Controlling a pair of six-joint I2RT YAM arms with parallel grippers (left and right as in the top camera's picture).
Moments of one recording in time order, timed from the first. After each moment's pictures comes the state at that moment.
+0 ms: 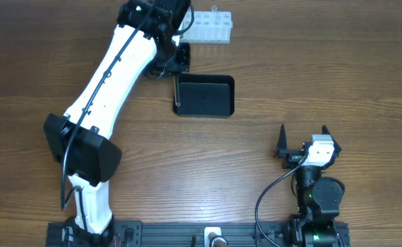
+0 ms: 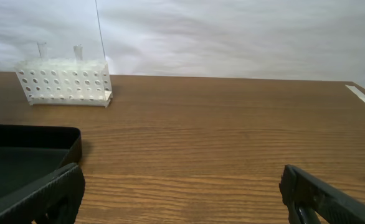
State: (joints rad) left arm -0.44 2.10 2.17 -1.46 0.06 -0.40; right arm 0.02 0.01 0.01 -0.07 0.06 -0.03
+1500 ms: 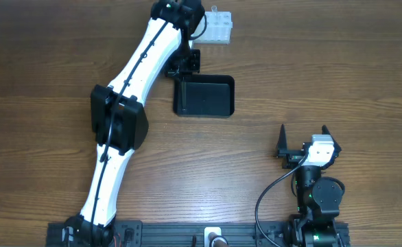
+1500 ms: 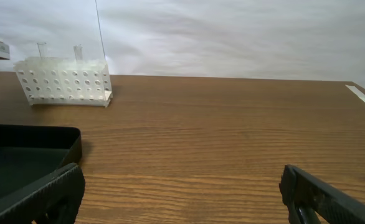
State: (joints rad) left arm -0.44 2.48 2.42 -1.53 0.08 -0.41; right arm 0.02 0.01 0.01 -0.07 0.06 -0.03
